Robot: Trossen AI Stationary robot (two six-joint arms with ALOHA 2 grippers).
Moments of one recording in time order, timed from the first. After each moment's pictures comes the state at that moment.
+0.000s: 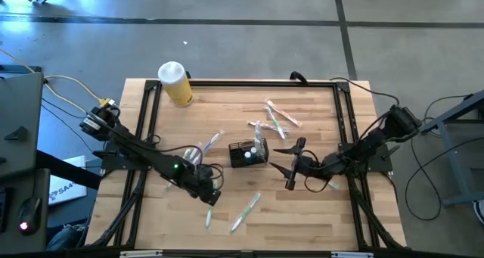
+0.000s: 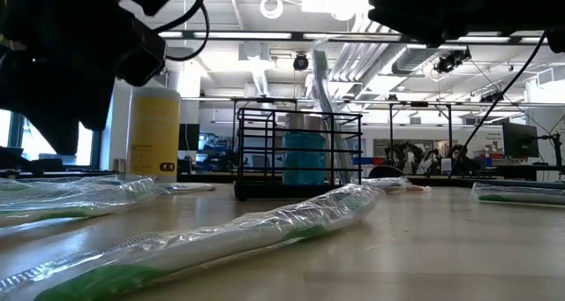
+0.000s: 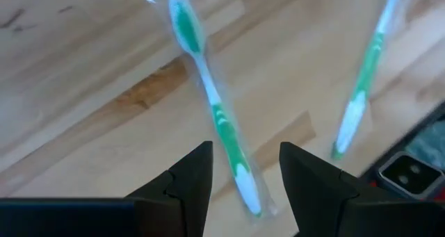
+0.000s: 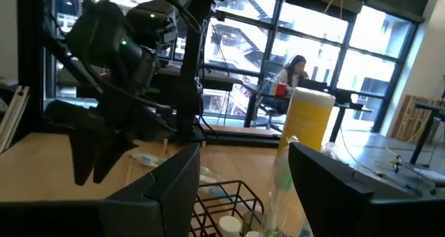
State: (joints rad) left arm -0.48 1.53 0.91 -0.39 0.01 -1.57; right arm 0.49 1.50 0.36 1.33 0.73 -0.28
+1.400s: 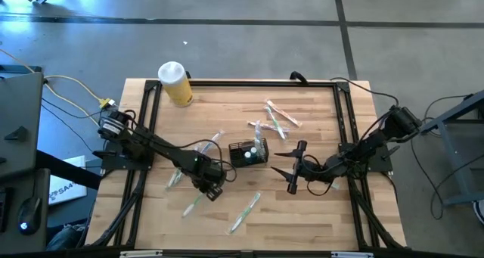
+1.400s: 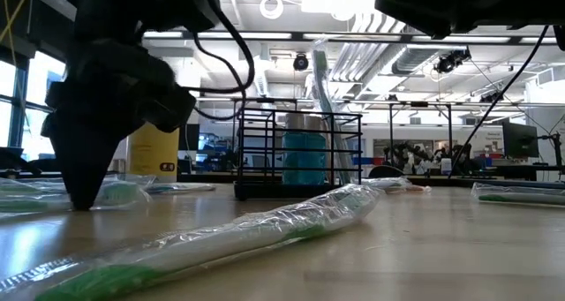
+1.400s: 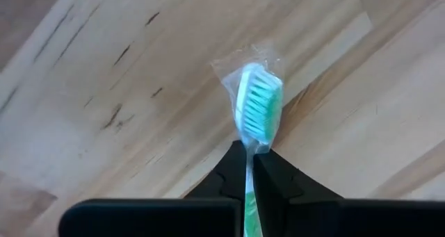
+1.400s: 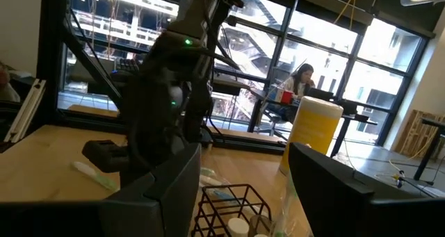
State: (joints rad) left arm -0.32 1.77 0.96 -0.62 0.13 -1.15; right arm 0.53 1.50 0.36 1.34 0.73 -0.34
